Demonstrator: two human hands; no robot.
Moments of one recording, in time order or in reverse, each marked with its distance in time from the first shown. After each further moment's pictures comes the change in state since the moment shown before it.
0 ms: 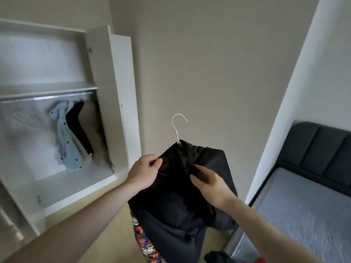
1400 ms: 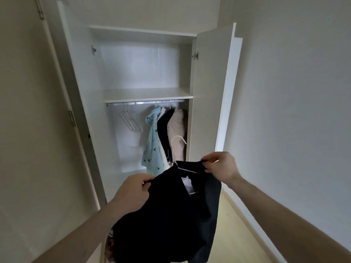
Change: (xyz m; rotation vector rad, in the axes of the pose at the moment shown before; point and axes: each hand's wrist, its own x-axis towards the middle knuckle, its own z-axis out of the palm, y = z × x) left_hand 0.157 -0.333 -0.329 0.276 0.205 -0.180; right_hand 0.379 -0.202 0.385 0.113 -0.191 -0.168
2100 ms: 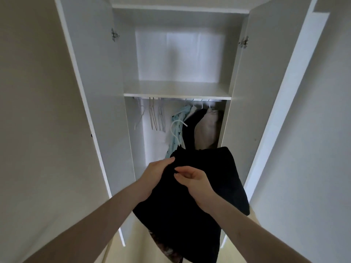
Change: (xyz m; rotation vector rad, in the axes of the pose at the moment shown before) left_hand 0.237 0.047 0.043 -1.035 0.145 -0.529; right_hand 0.204 0.042 0.104 0.600 -0.594 0.100
